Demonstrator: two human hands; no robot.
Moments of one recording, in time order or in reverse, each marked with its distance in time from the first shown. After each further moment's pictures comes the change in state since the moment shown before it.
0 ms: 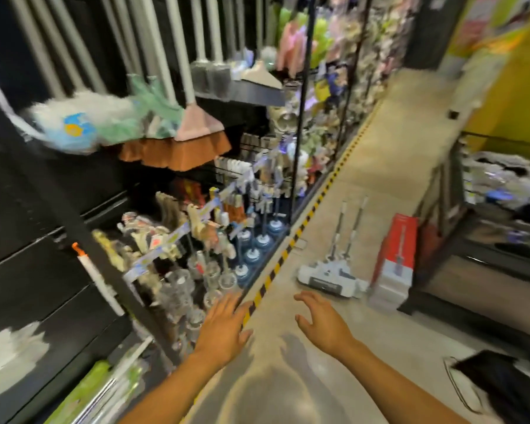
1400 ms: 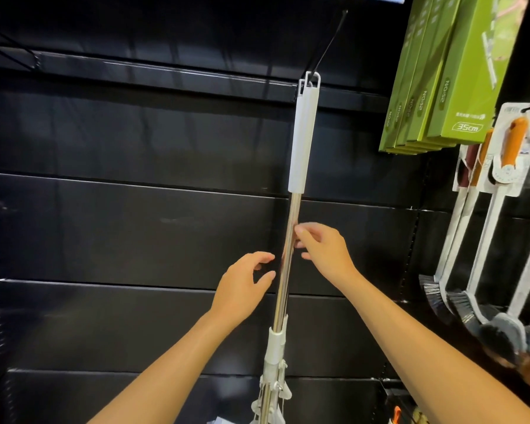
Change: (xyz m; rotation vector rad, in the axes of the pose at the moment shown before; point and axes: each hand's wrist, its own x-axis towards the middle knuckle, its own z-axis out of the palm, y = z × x) left_hand -0.417 -0.472 -0.432 -0.239 1.146 -0.675; right_hand 0.083 -0.915 0.057 0.677 -0.124 -1.056
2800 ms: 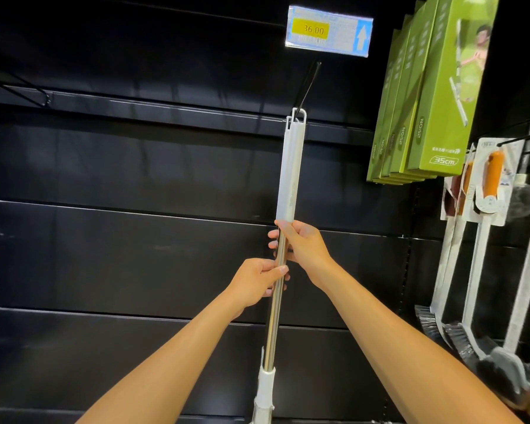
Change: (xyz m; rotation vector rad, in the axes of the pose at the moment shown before) left_hand 0.062 0.052 0.005 -0.464 -0.214 -0.230; right_hand 0.047 -0.044 0.002 0.324 -0.021 0.092
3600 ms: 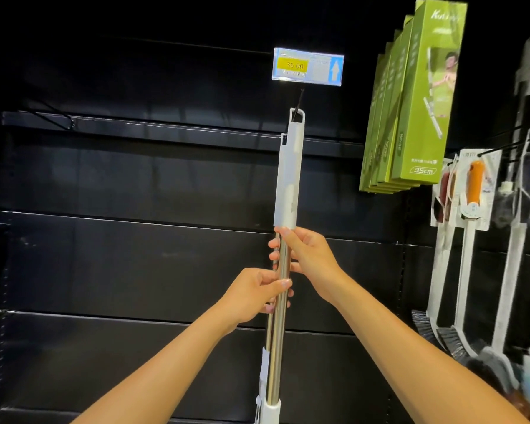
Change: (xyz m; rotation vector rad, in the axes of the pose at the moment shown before) left_hand -0.068 0.036 0.006 0.014 -0.063 0.078; right_hand -0.062 -0.037 -0.019 0.043 -0.083 -0.087
